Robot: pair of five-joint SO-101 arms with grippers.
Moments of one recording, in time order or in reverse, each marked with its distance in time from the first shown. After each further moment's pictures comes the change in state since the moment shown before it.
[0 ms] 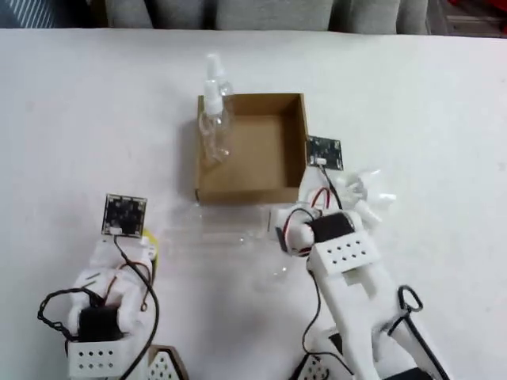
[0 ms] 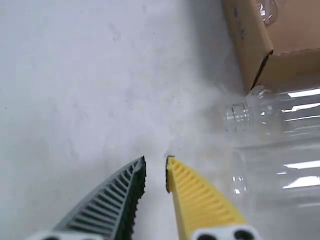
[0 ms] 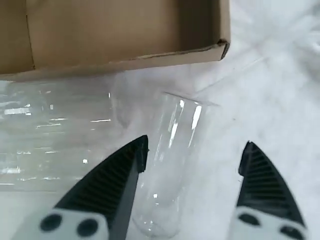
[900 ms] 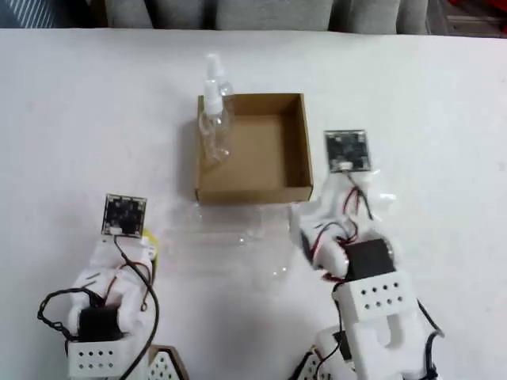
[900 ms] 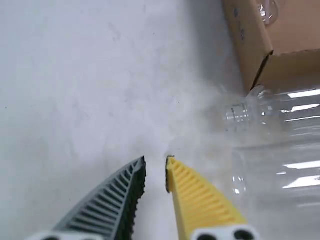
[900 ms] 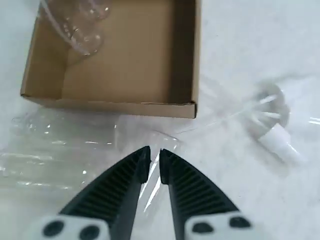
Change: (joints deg) left arm 0.0 0.0 0.0 0.0 0.0; right arm 4.7 -21.1 -2.2 9.1 15.8
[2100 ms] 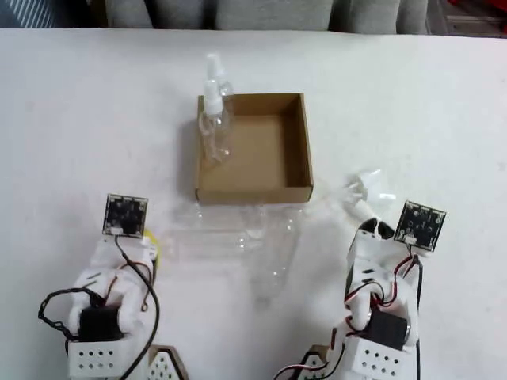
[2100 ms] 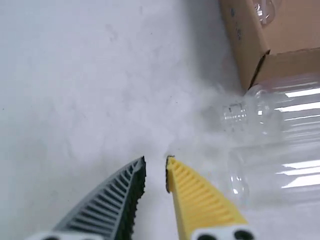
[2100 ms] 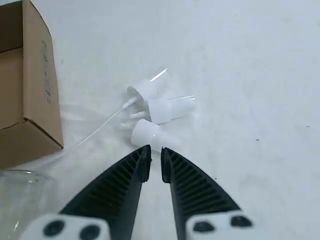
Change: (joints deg) left arm 0.4 0.0 0.0 0.0 0.2; right arm 30.9 -48.0 40.0 -9.9 6.8
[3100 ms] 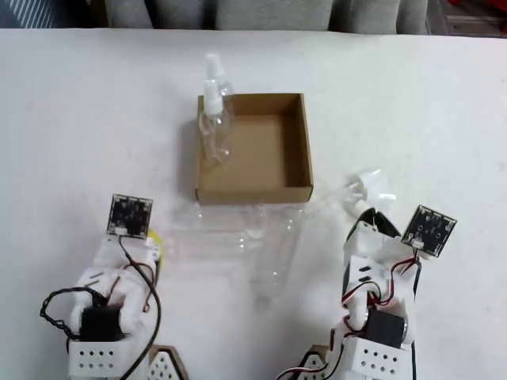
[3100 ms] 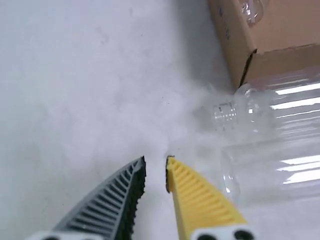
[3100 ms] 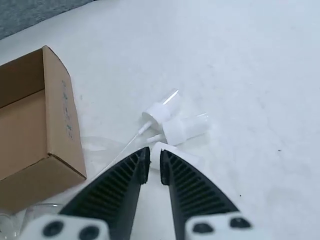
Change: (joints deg) left arm 1.8 0.0 0.0 0.0 0.0; right arm -1.8 0.0 4.3 -8.0 -10.2
